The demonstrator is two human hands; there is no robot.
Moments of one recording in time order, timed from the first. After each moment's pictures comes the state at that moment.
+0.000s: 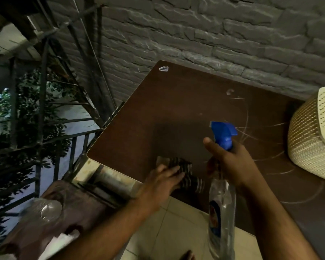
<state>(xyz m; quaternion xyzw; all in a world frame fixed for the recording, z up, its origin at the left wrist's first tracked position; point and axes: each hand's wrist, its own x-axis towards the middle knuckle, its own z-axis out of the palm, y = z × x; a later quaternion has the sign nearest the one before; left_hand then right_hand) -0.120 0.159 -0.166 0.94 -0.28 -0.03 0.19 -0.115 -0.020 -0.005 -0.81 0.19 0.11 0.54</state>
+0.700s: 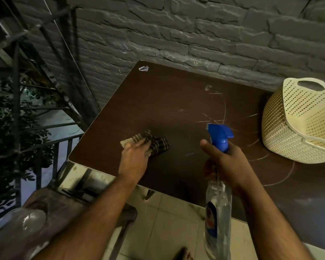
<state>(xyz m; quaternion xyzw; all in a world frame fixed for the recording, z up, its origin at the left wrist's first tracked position) -0.062 0.163 -0.172 0.97 -0.12 0.02 0.20 -0.149 -0.050 -0.007 -0.79 0.23 0.09 0.56</state>
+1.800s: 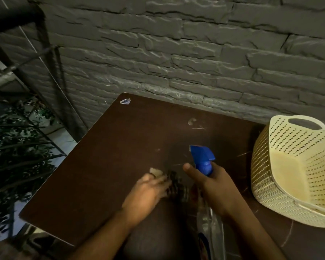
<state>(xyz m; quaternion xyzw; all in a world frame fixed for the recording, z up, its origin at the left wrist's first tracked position) -0.007 0.042 -0.178 0.91 -0.36 0.04 0.18 -0.053 -0.148 -0.009 -0.78 0.18 0.13 0.59</state>
